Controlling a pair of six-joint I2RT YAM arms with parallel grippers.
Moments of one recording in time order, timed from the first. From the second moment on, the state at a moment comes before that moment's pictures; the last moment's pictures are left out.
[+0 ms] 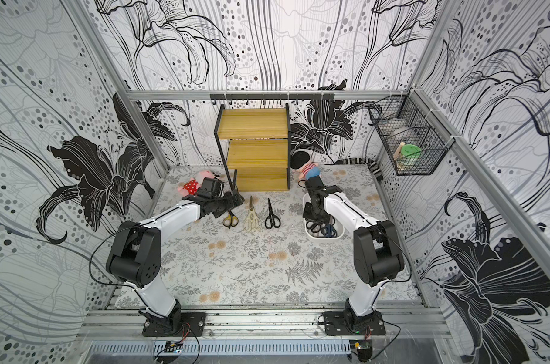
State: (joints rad) left arm -0.26 1.76 1.20 -0.30 0.18 -0.70; right arm 0.31 1.74 1.32 -0.86 0.02 0.55
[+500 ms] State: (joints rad) left arm -0.26 1.87 1.31 -0.31 0.19 -0.70; right arm 0.20 1.87 1.33 -0.85 -0.03 0.31
